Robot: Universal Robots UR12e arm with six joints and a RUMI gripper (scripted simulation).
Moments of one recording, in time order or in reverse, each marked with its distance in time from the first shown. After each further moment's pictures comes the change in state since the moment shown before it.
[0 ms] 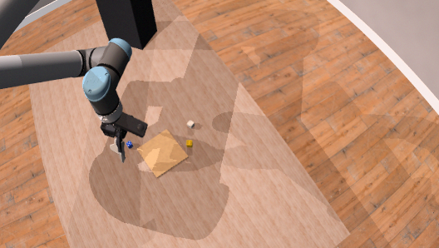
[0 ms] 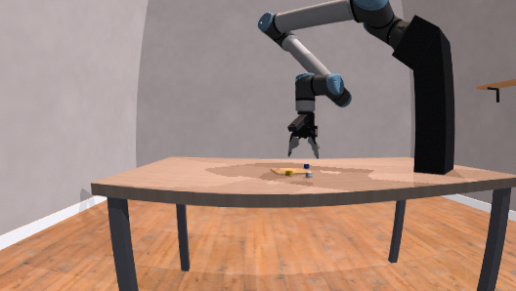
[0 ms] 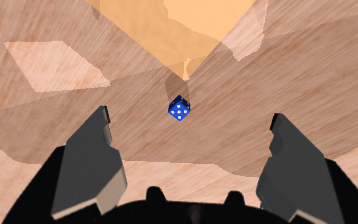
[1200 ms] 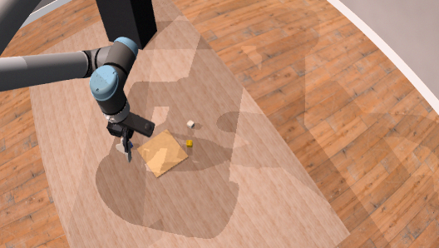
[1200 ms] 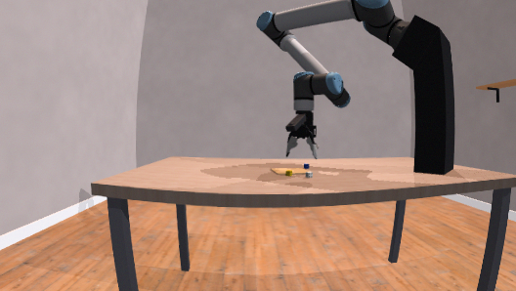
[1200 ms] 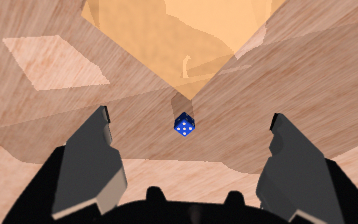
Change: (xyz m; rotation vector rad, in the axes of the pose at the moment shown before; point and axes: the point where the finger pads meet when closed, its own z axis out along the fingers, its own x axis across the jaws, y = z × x) arm -0.007 -0.024 0.000 0.001 0.000 0.000
